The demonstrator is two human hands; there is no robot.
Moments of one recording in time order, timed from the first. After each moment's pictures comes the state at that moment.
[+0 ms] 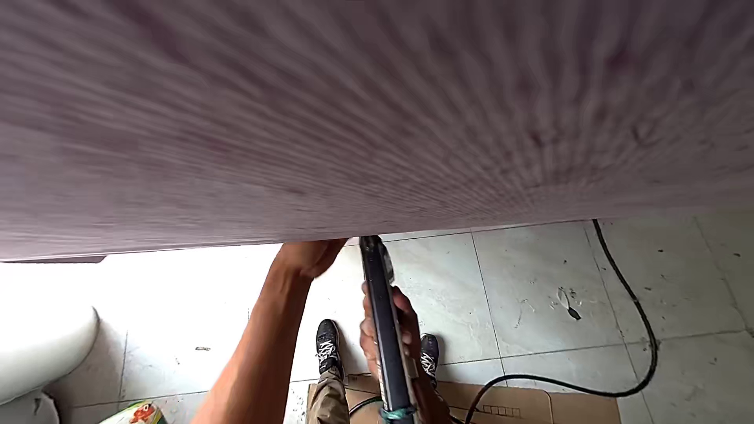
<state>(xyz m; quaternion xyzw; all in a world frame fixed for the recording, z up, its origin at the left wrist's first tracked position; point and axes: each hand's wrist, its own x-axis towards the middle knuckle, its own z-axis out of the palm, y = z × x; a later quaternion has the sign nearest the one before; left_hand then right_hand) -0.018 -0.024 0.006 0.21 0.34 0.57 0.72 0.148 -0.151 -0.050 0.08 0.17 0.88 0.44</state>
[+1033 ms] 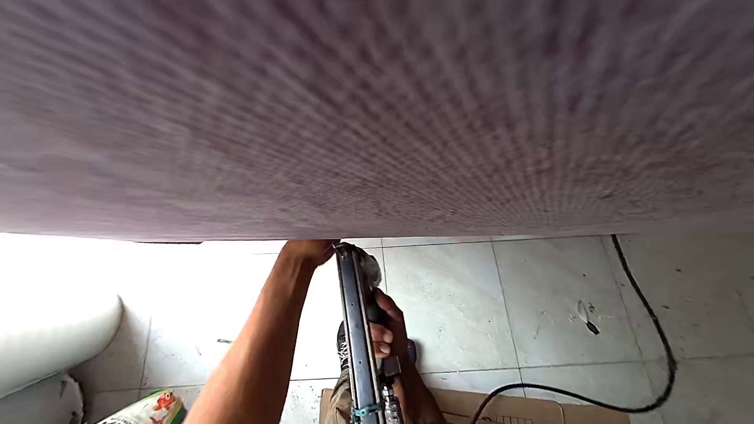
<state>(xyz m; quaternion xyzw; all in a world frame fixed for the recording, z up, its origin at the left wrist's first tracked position) -0.127 -0.053 0.045 0.21 0.41 0.59 0.66 0.016 -0.147 -0.012 0.00 0.15 0.91 0.38</state>
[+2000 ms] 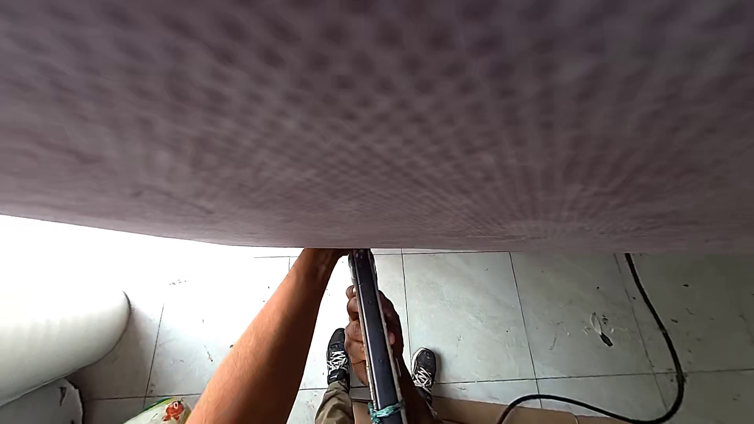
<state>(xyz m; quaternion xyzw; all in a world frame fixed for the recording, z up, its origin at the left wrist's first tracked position) -0.271 -0.043 -0.013 0.30 0.46 0.55 0.62 -0.123 -0.154 -0.070 0.08 0.17 0.90 0.39</state>
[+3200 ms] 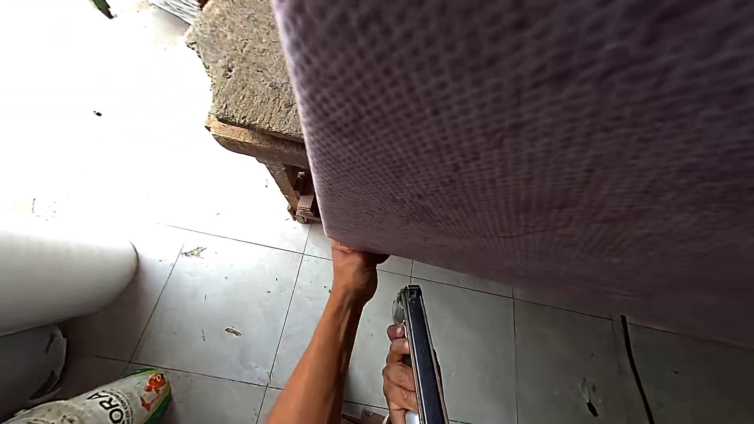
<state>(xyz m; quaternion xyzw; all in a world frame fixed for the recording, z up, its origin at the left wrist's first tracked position) -0.292 -0.072 0.011 0.10 0.38 0.77 0.50 -0.123 -0.195 -0.048 0.09 0.21 0.91 0.34</state>
